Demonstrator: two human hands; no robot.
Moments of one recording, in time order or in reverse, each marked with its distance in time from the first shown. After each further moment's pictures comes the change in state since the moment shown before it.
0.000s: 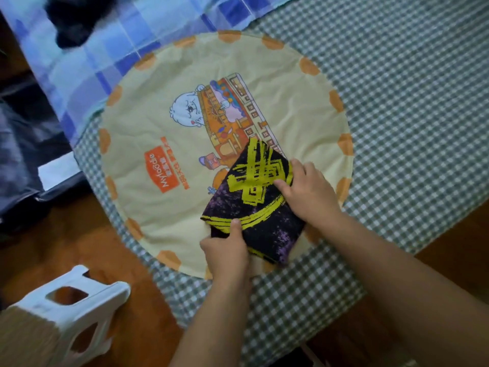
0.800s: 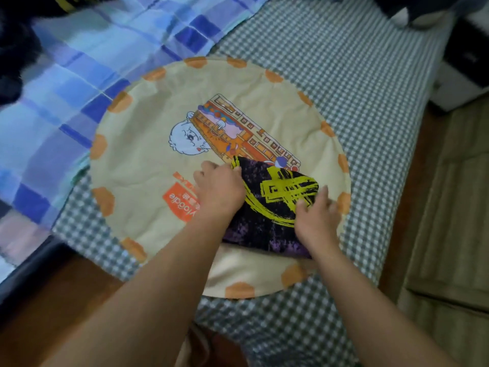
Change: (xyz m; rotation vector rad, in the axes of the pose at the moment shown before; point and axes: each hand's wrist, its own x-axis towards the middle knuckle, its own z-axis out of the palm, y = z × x) left_hand 0.142 0.153 -0.030 0.815 -0.510 0.976; right_hand -0.072 -0.143 0.057 0.449 0.396 0.850
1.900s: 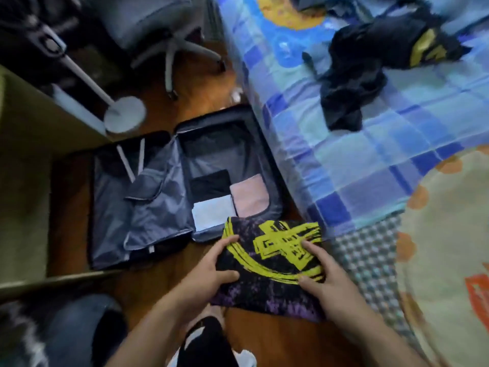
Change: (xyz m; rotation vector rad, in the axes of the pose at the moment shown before) left_hand -0.196 -0.386 -0.330 -0.954 0.044 -0.502; right_hand -0.277 -0.239 0.222 0.115 -1.017 -0.589
